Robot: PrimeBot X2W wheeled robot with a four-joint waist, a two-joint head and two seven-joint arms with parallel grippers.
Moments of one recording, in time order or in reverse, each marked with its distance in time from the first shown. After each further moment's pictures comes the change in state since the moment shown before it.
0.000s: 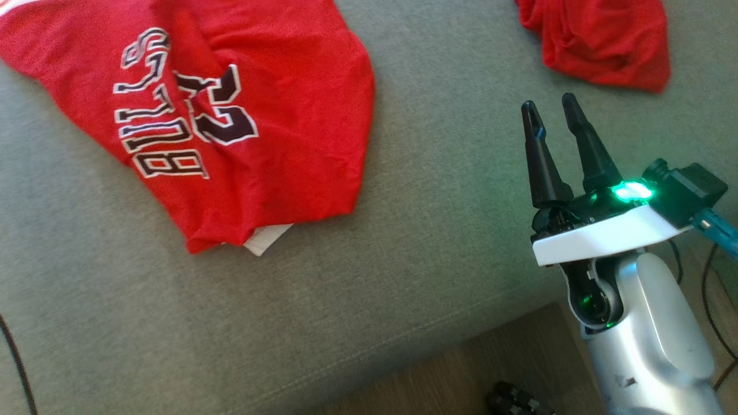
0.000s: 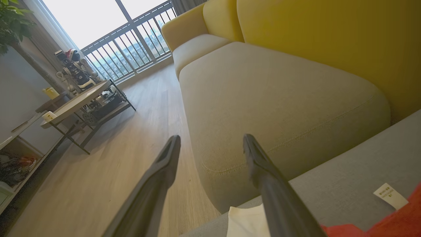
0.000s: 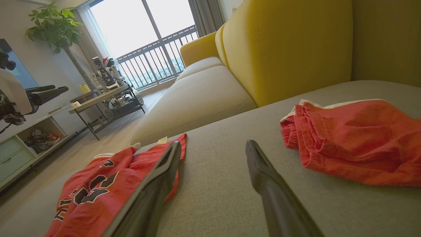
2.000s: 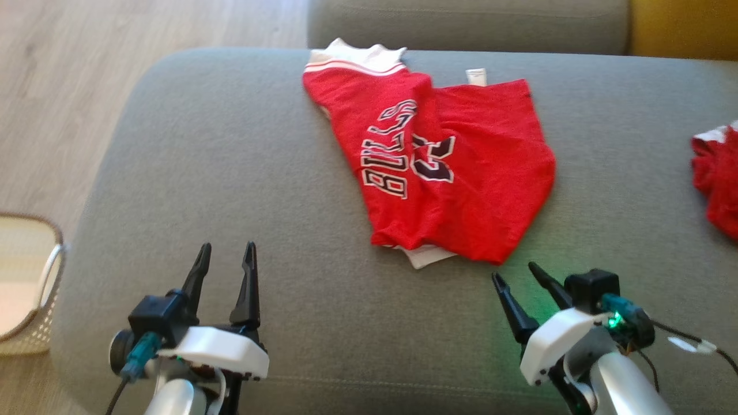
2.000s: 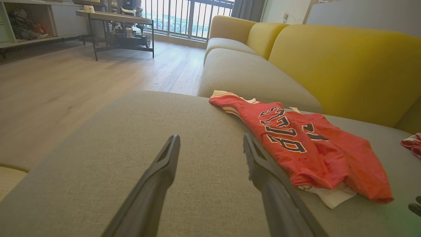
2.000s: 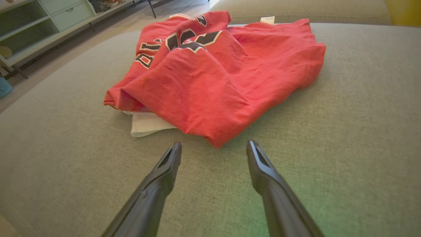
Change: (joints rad) left arm 1.426 -0.314 0.351 -0.971 -0.103 0.005 -0.207; right arm 0.197 0.002 -0.021 0.322 -0.309 0.000 0.137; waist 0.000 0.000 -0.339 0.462
